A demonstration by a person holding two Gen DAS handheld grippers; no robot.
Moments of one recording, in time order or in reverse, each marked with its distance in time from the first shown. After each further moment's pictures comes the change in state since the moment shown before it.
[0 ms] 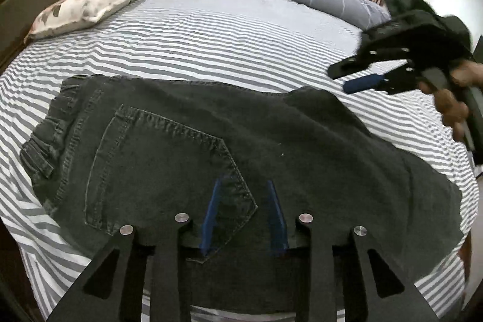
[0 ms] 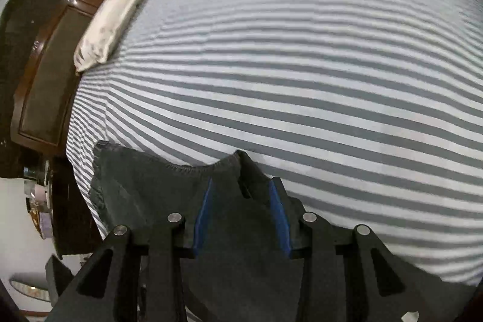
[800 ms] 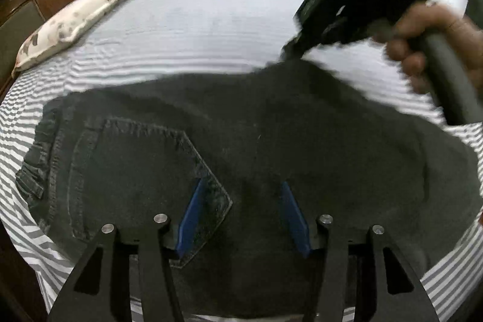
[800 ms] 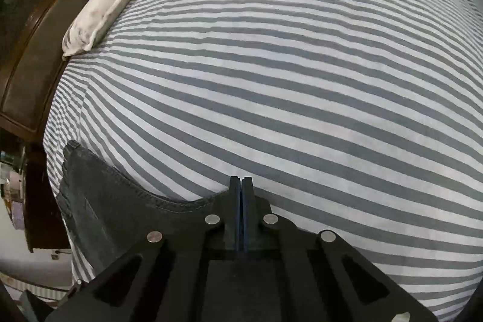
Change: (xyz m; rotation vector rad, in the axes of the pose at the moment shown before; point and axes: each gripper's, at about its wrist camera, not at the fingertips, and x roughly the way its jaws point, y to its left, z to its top) left arm 0.030 -0.029 -0.001 0.155 0.091 0.059; right arm 0.013 0.014 0.015 -0.109 -0.113 -0.138
